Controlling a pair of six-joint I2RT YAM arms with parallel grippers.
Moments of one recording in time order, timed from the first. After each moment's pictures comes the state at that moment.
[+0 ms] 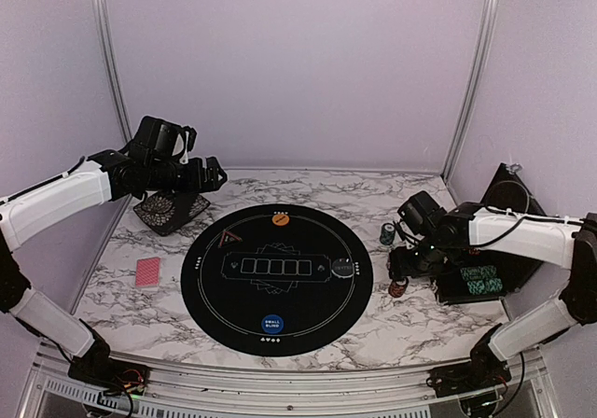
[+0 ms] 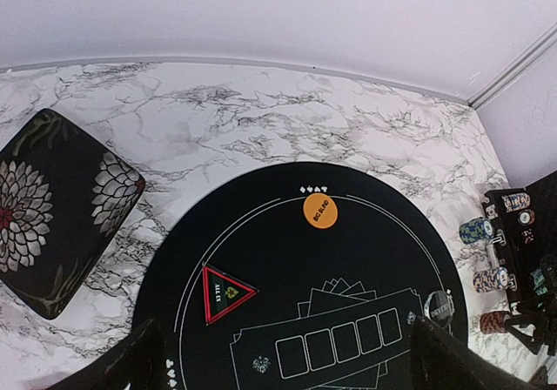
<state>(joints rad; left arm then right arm) -0.52 1.44 1.24 -0.44 -0.03 -0.47 0.57 1.36 0.86 -0.73 0.10 0.44</state>
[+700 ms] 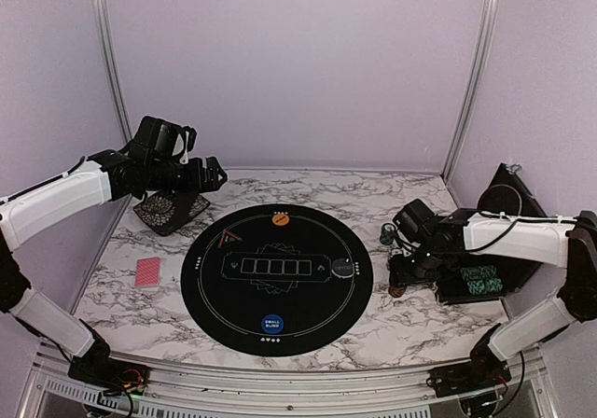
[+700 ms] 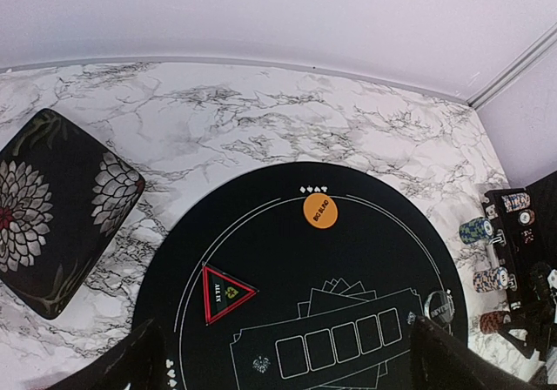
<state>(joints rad) -0.52 1.44 1.24 -0.44 -0.03 -0.47 0.60 1.39 0.82 -0.71 0.11 0.48</state>
